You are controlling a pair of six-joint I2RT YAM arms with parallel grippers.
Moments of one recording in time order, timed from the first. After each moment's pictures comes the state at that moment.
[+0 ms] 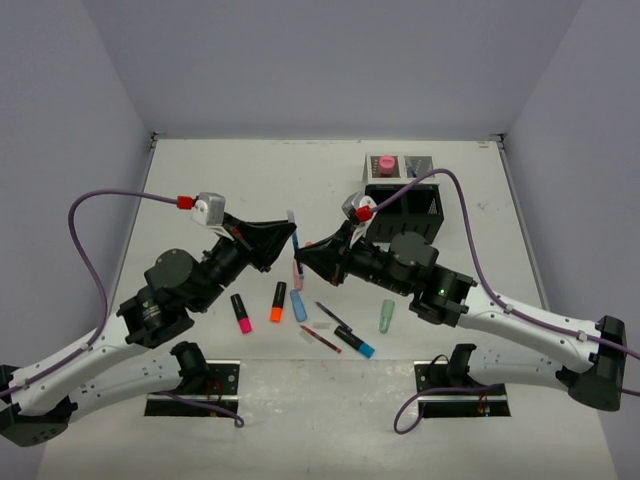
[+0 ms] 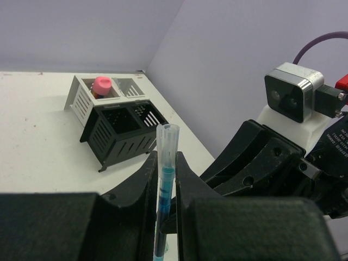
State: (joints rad) left arm -1.02 0.70 0.84 -0.02 -0.33 -0.51; right arm 1.09 1.06 0.91 0.16 -0.04 0.37
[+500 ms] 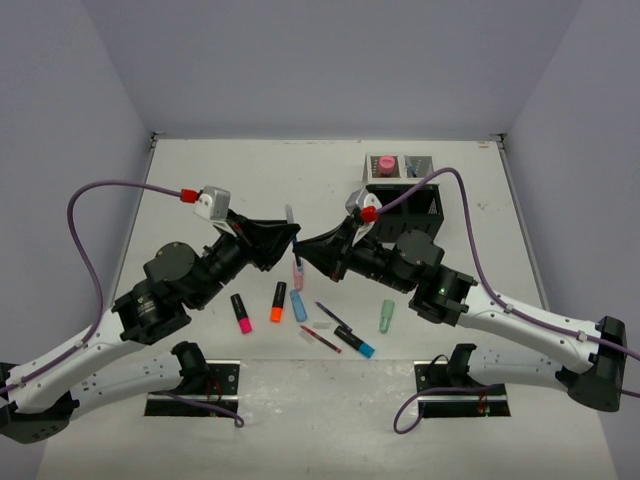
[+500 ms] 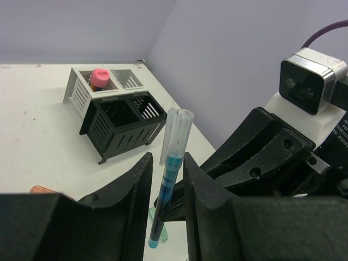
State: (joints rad) left arm -1.02 0.73 0.94 -0.12 -0.31 -0.51; right arm 1.08 1.06 0.92 0.23 -0.07 0.29
